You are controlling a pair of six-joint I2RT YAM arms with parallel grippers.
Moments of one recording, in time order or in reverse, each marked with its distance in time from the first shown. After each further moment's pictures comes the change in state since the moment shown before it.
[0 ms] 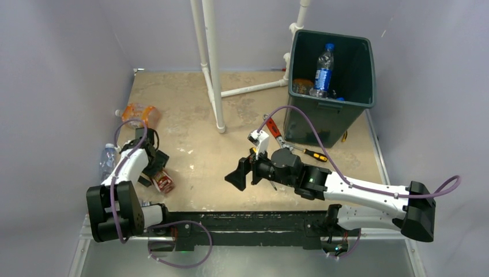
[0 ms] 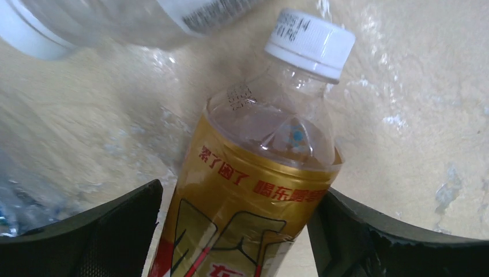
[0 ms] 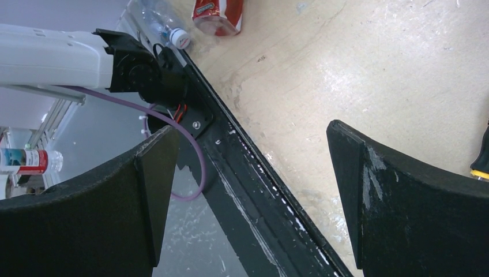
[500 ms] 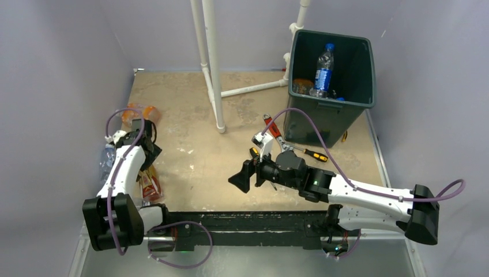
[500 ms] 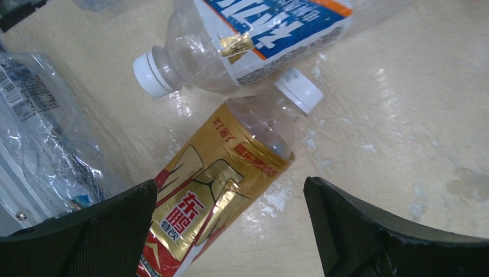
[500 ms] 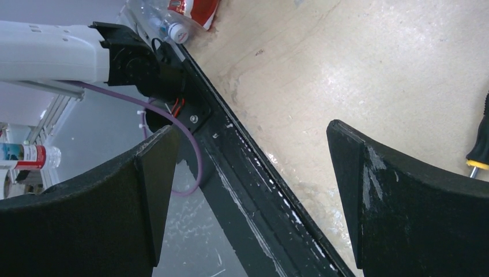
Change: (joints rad) left arm -0.052 -0.080 0.145 -0.163 -0.173 0.001; right arm 0.000 -0.067 -0.057 0.000 0.001 -0.007
